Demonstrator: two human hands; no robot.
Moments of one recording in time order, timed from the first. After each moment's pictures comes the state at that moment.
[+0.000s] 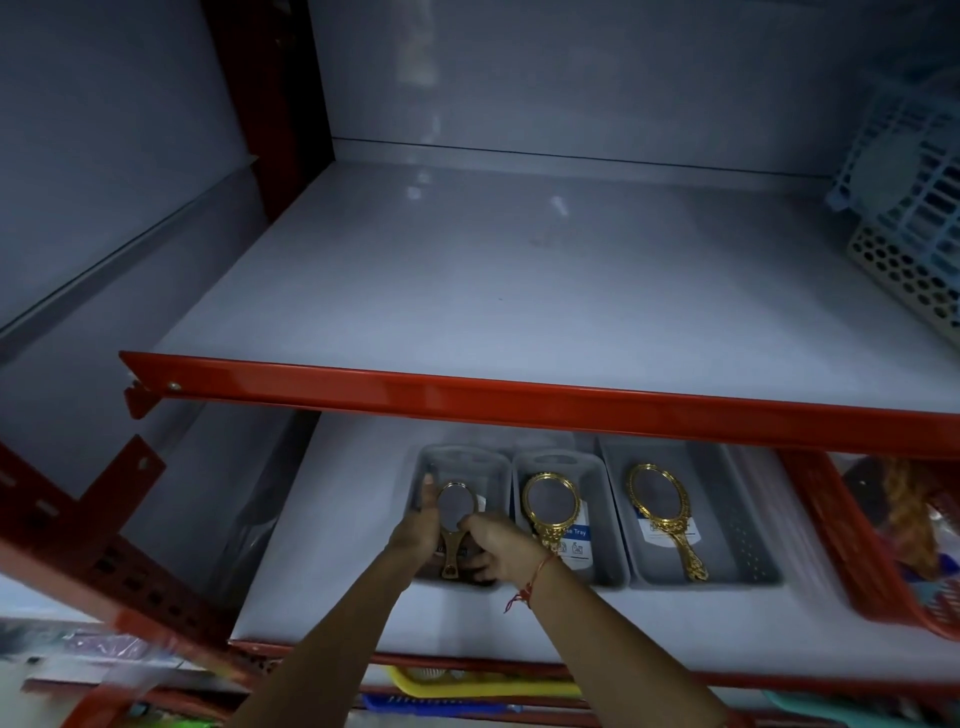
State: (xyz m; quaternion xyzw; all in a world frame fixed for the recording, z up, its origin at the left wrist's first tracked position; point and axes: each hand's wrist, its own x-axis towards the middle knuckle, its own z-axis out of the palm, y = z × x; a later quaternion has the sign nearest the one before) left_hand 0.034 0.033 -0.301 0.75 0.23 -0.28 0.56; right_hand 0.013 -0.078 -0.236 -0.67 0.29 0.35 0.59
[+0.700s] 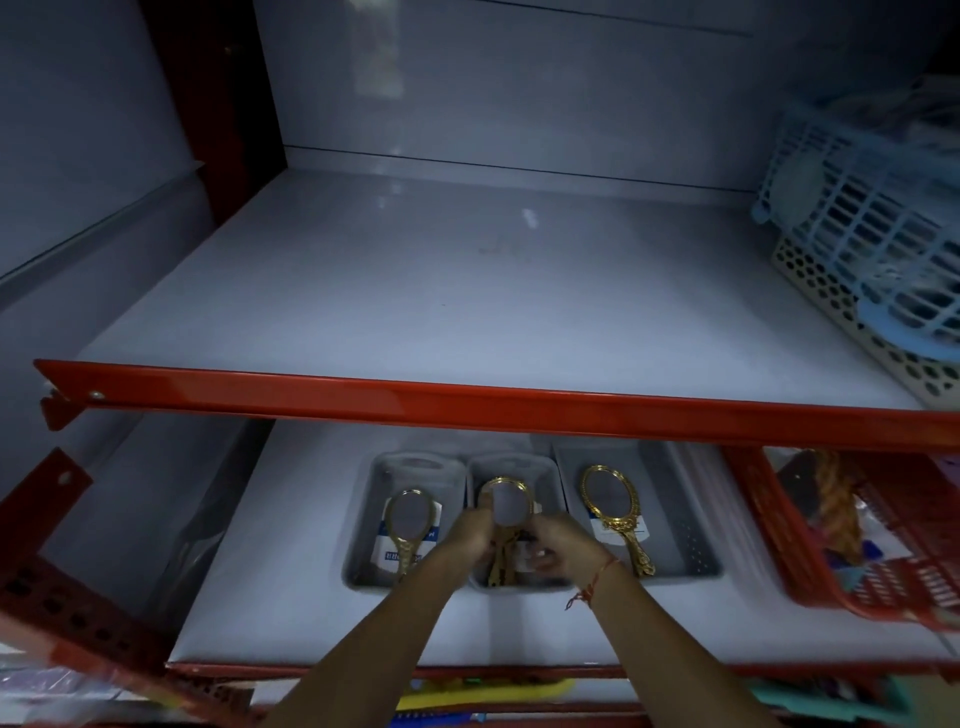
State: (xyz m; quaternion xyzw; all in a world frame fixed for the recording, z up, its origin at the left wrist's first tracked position) left_hand 0.021 -0.082 -0.258 0.68 0.18 -0.34 0.62; right_hand 0.003 -0.202 -0.240 -0.71 0.37 0.24 0.55
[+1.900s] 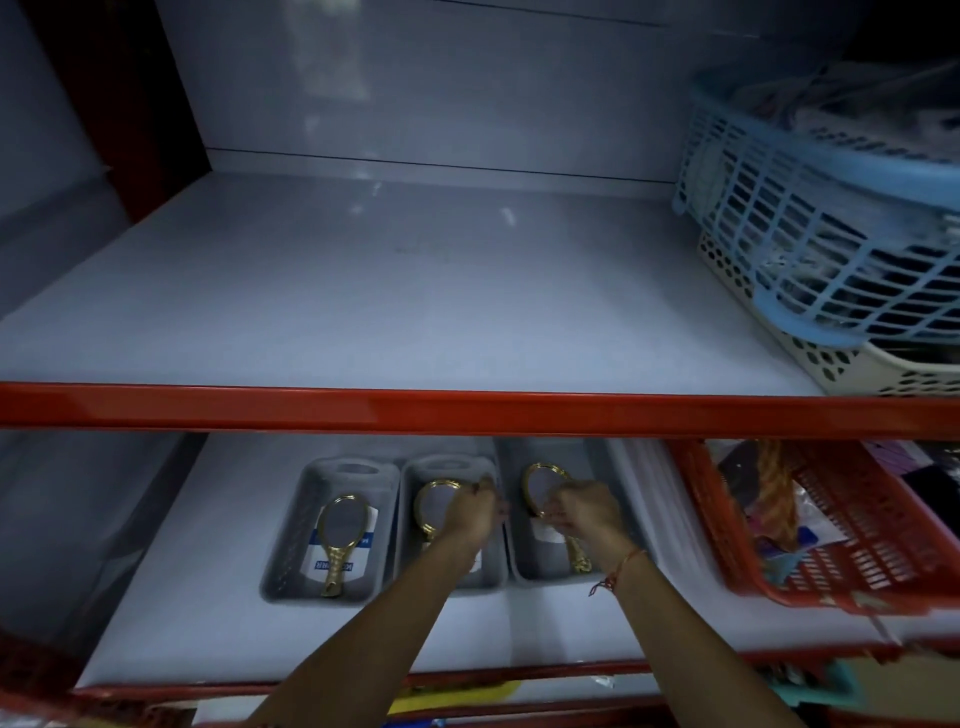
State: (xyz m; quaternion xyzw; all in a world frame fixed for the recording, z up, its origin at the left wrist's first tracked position) left_hand 0.018 -0.173 -0.229 0.70 0.18 -0.26 0.64; right_hand 0.003 -0.319 -0.233 -0.73 0.38 0.06 0.57
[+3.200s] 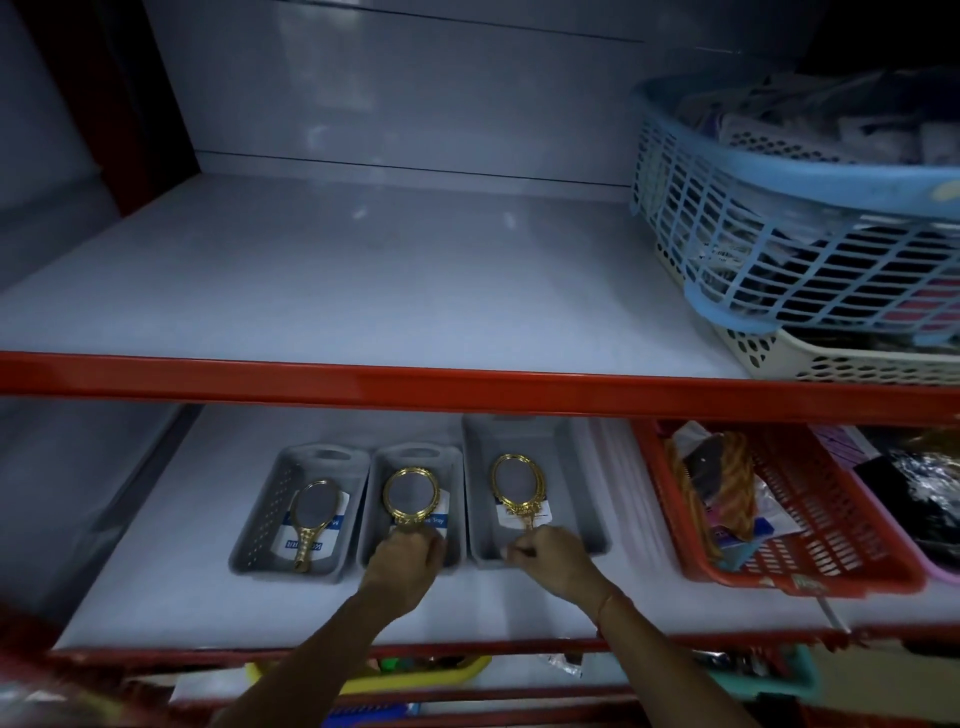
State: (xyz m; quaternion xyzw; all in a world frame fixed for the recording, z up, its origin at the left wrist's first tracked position) left_hand -0.049 -0.133 -0.258 0.96 -0.14 -0.11 0.22; right_hand -0.069 -0.344 -0.249 -0.95 0.02 0.15 0.27
